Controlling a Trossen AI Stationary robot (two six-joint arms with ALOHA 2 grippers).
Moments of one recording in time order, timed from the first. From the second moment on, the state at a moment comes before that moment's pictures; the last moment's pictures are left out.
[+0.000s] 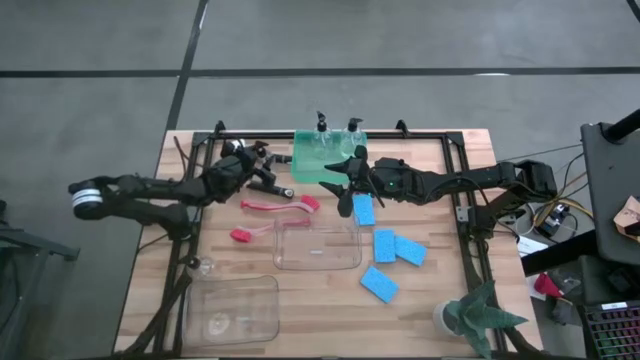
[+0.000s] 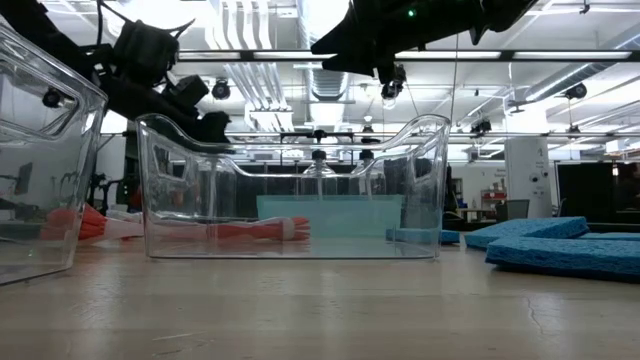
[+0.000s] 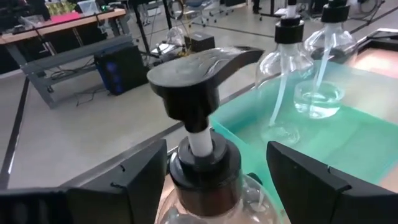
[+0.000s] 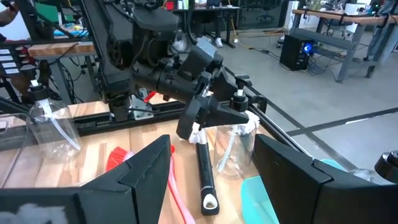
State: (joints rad) left arm 0.42 1.13 0.33 0.58 -0.56 -0.01; right arm -0.09 1.49 0.94 0.38 0.20 0.08
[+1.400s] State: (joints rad) left arm 0.43 1.08 0.48 0.47 -0.43 0.00; right arm -0.09 1.37 0.94 0.32 0.22 0.11
